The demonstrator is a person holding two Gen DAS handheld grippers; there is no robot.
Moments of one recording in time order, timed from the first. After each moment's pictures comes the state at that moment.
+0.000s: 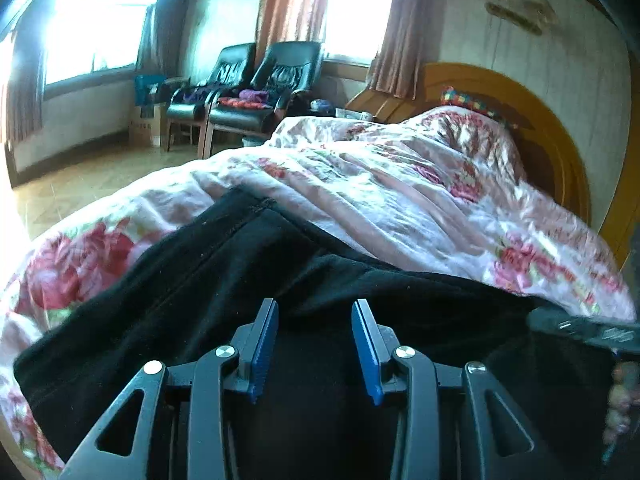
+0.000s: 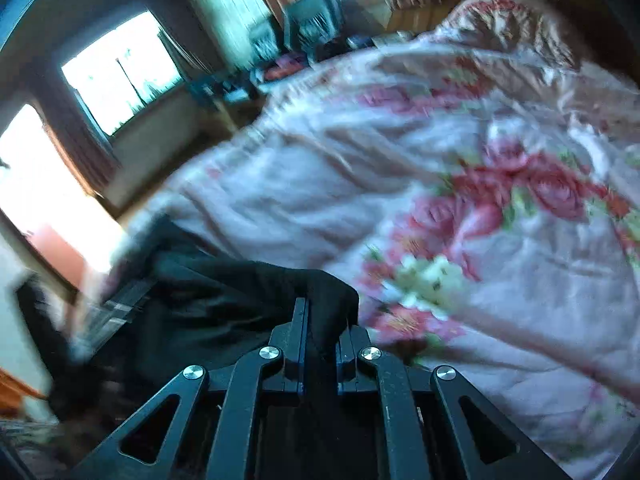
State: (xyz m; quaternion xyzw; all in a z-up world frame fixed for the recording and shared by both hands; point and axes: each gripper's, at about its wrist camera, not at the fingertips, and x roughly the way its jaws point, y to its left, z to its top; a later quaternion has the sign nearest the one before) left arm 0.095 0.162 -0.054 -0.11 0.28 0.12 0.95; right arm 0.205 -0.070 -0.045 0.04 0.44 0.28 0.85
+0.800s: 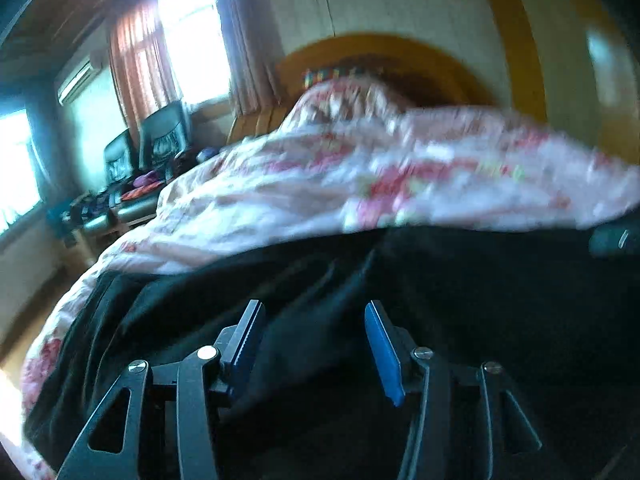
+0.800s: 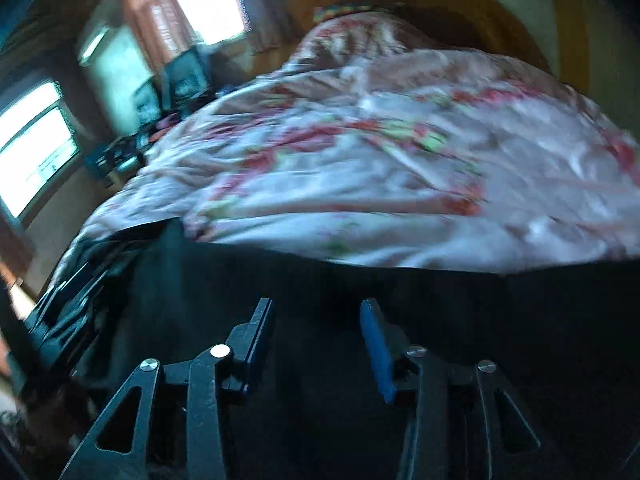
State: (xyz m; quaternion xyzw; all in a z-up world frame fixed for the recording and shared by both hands) left arm 0.080 0.040 -0.066 0.13 0.27 -0.01 0.95; right arm 0.059 -0.255 -0.046 0.11 0.37 0.03 0.92
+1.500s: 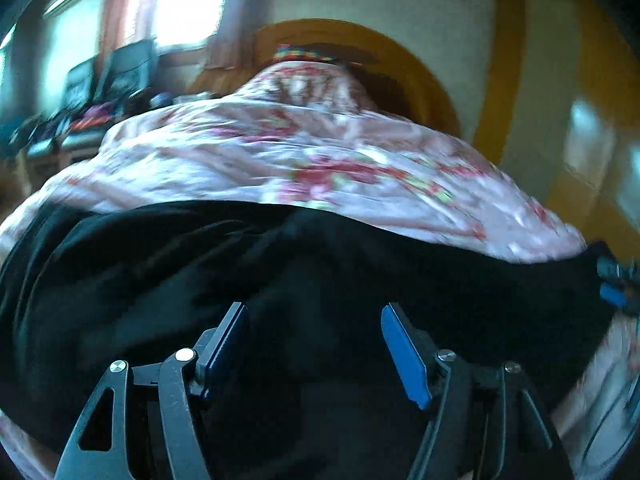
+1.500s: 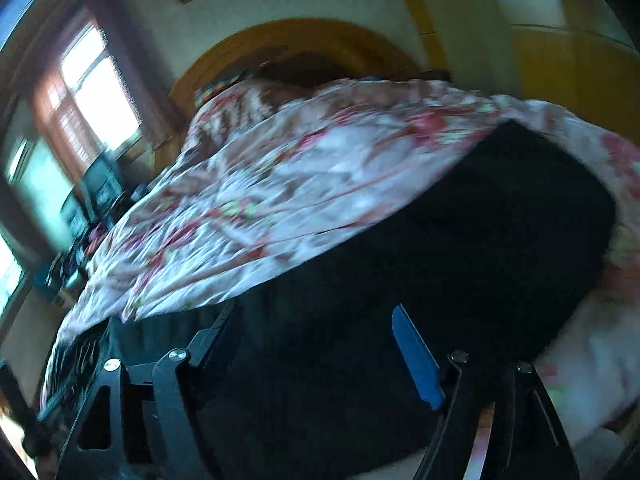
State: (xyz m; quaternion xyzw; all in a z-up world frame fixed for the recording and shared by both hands) left arm 0.038 0.016 -0.042 0.00 0.32 -0.16 0.94; right arm -0.077 -0.394 -0.004 0.25 0.28 -0.13 0.92
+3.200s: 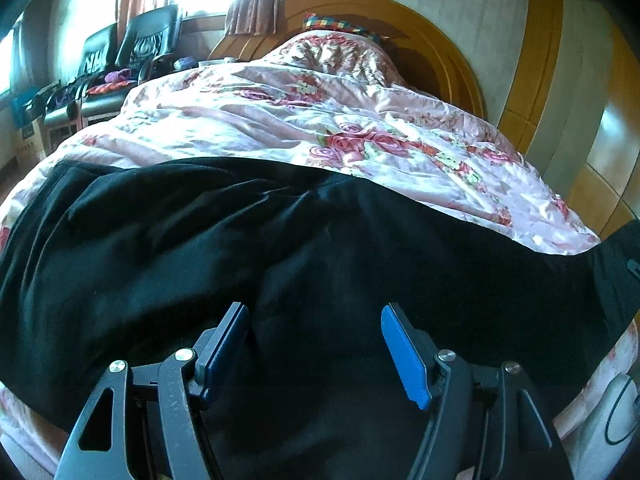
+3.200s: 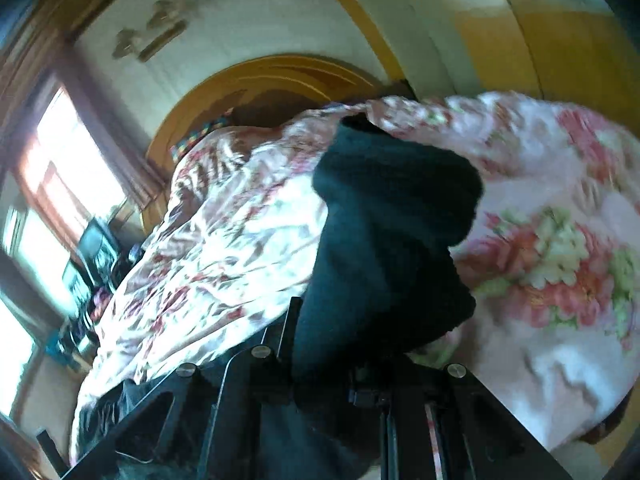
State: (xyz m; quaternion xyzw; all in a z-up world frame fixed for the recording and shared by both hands) left arm 0.048 0.038 -0.051 -0.04 0.38 -0.10 0.92; right arm -0.093 -0.414 0.028 0.29 0.22 -0.14 0.92
